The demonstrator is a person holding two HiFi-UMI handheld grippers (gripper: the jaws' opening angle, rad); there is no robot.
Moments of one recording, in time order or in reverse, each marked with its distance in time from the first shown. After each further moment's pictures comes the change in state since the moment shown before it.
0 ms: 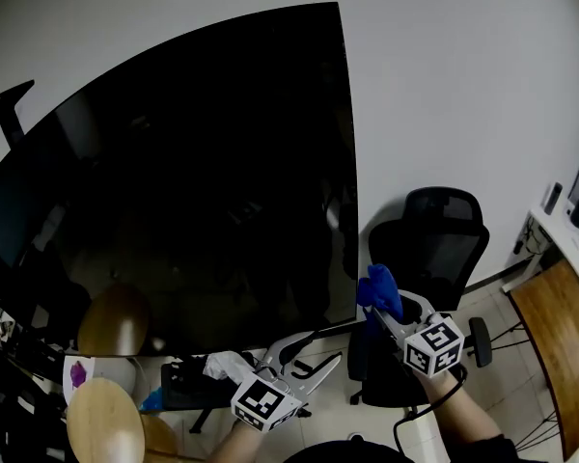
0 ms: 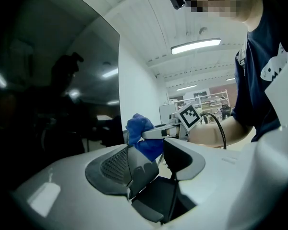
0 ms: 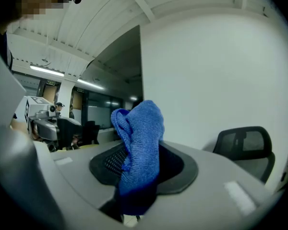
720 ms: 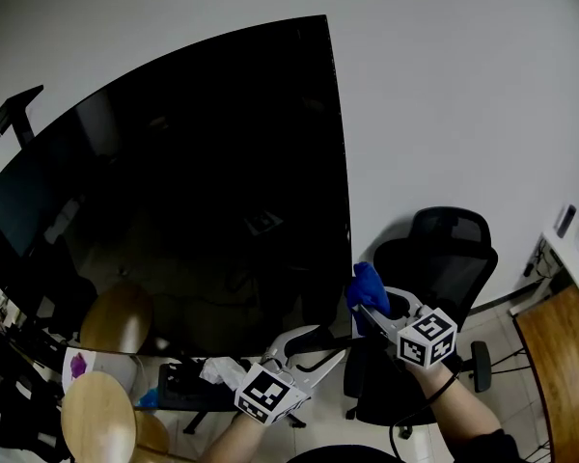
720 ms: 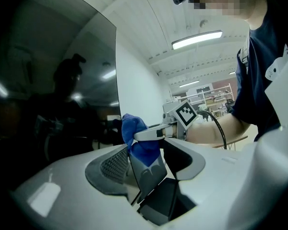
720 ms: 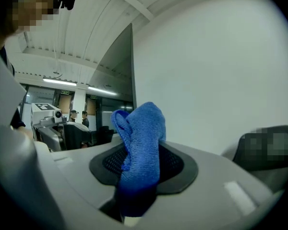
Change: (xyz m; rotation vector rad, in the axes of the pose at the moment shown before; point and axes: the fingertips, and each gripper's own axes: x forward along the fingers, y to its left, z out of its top) left arm 0.052 0.021 0.018 0.052 0.018 0.054; right arm 0.044 -0.018 0.028 0.032 -0.025 0.200
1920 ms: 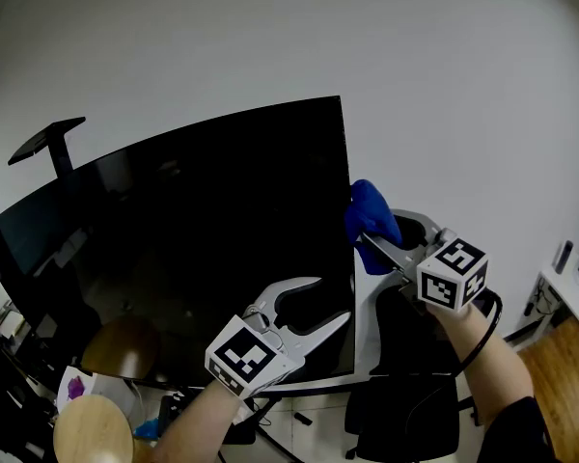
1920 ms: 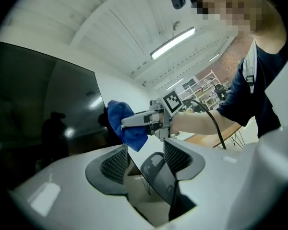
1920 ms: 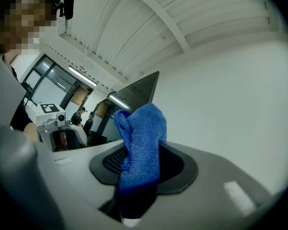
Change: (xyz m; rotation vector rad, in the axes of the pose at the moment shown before) left arm -0.017 0.024 0.200 0.334 -0.130 -0.032; right arm -0.017 0.037 0.278 -0.387 -0.239 0.070
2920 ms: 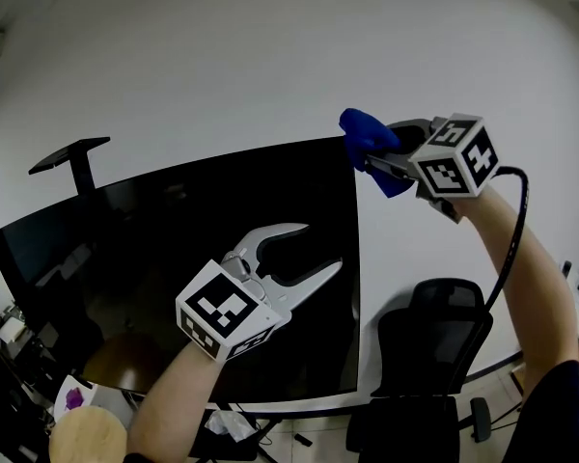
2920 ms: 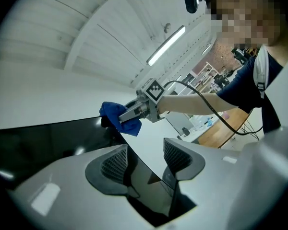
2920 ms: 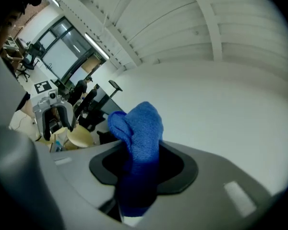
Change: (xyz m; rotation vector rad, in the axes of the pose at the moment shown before) left arm -0.031 0.069 0.113 0.170 -0.032 0.074; right arm 0.050 -0.052 0.165 -0.370 0.229 -0.003
